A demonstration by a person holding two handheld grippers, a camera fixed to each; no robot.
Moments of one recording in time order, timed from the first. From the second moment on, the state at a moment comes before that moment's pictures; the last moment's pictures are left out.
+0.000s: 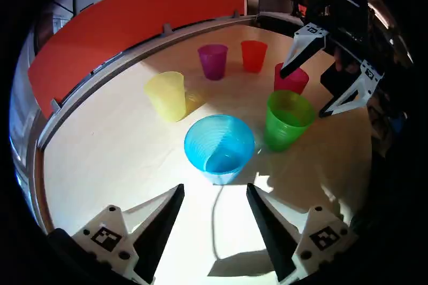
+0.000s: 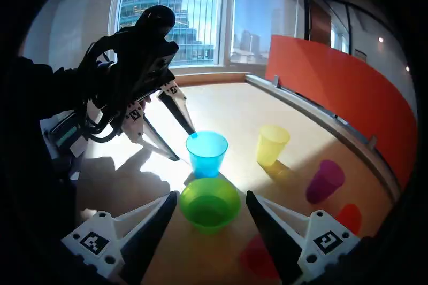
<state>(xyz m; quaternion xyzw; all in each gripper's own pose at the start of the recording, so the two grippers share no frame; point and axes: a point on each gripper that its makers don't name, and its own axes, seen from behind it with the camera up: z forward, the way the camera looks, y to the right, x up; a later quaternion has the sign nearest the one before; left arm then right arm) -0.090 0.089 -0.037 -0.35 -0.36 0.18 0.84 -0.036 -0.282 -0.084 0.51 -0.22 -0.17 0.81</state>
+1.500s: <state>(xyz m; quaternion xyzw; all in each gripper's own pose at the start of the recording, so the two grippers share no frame) 0.044 0.017 0.009 -0.16 -0.14 0.08 0.97 0.072 -0.194 -0.022 0.28 -0.09 -0.07 0.95</state>
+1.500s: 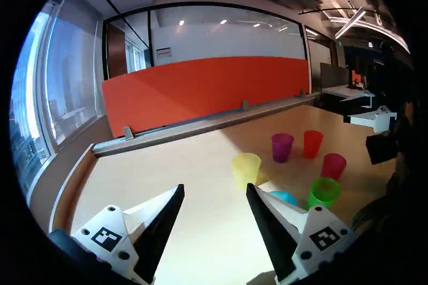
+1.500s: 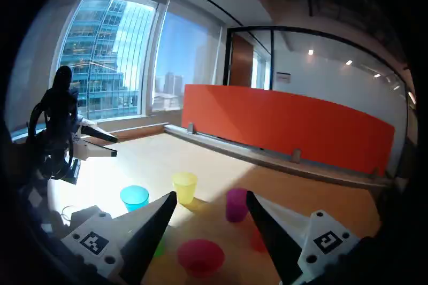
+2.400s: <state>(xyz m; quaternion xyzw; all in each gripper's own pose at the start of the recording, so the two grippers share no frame) 0.147 -0.022 -0.012 -0.03 0.02 0.06 1.00 0.159 -0.051 -0.001 0.04 0.04 -0.03 1.00</state>
